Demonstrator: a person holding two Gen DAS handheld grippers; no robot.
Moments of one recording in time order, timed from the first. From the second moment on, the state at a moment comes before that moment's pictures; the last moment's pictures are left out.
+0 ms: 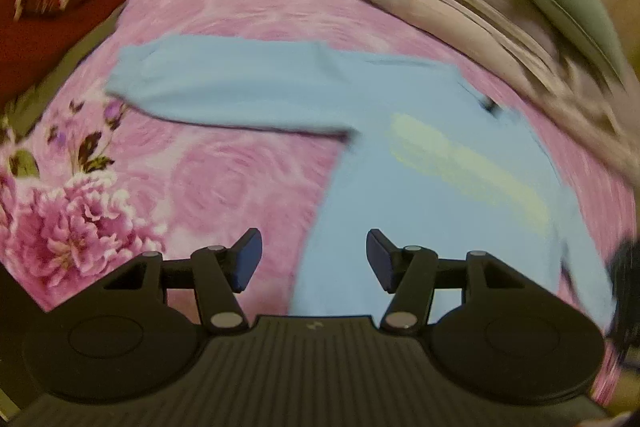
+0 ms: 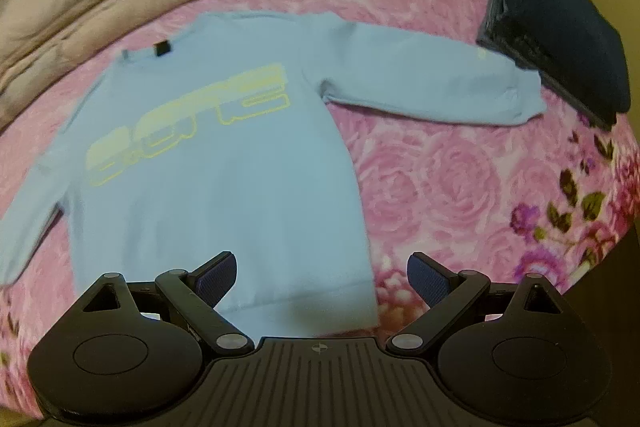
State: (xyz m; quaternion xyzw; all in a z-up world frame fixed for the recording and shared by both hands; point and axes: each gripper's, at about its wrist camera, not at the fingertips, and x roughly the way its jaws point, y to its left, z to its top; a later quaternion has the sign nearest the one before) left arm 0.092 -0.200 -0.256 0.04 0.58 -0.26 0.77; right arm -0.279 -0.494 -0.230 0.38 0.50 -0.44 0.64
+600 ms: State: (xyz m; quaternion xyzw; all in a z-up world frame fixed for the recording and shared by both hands) left arm 0.275 -0.094 -0.430 -0.29 0.56 -0.06 0.78; right arm -0.184 -0.538 -0.356 0.37 0.49 -0.48 0.63
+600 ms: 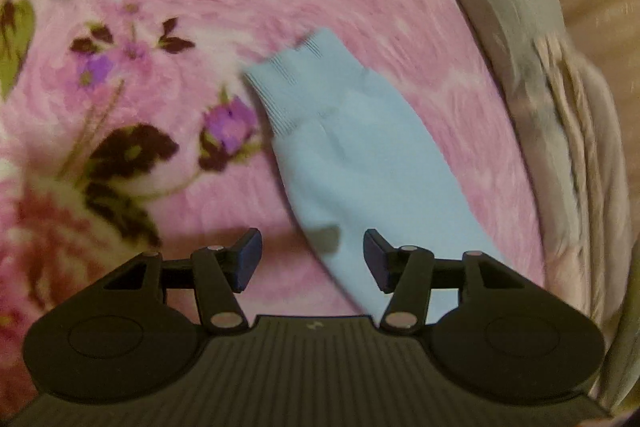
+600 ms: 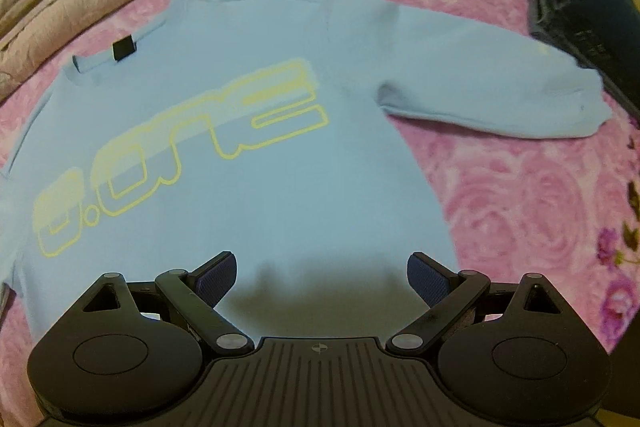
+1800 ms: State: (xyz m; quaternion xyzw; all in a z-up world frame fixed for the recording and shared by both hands) left arm 0.019 -0.399 -0.382 0.12 0.46 -0.52 0.70; right arm -0.303 -0.617 -0.368 0.42 0.38 -0.53 0.63
